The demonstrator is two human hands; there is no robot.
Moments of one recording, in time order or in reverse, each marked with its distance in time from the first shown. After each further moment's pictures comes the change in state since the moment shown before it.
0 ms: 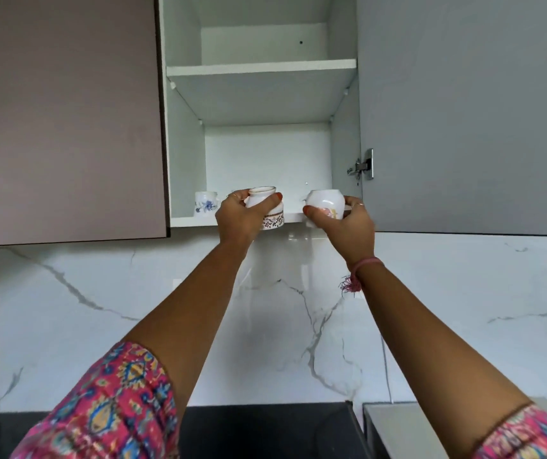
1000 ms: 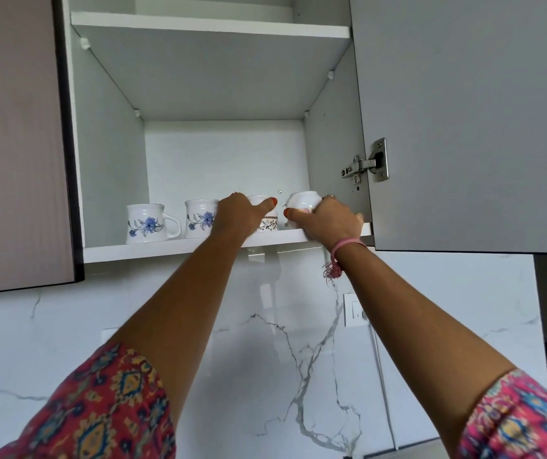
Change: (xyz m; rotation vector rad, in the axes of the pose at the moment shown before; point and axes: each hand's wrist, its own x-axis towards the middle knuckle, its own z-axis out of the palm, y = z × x) left_hand 0.153 -0.068 0.085 0.627 -0.238 0.177; right_hand 0.126 0.054 0.082 -0.747 -0.010 -0.001
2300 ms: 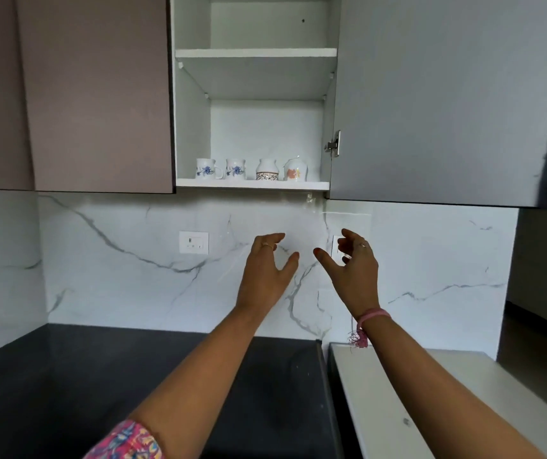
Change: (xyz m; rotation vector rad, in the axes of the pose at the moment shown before) left_hand -0.371 0.095 -0.020 -0.177 0.140 0.055; right_hand -0.261 0.122 -0.186 0.658 -0.101 -0.098
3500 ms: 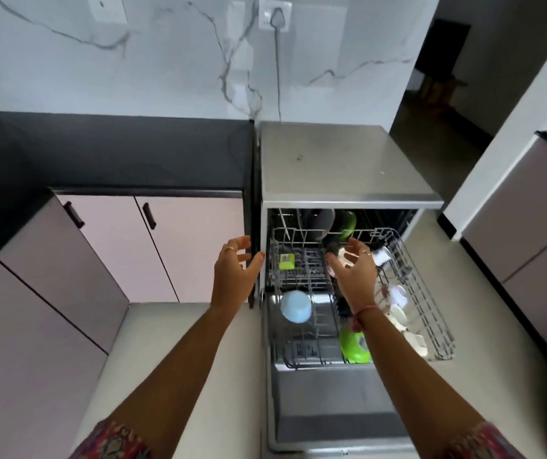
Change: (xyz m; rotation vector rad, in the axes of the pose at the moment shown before) left_hand -0.509 0.180 0.012 -0.128 -0.267 -0.642; right_hand -0.426 0.078 -0.376 -0.232 -0.125 0.626
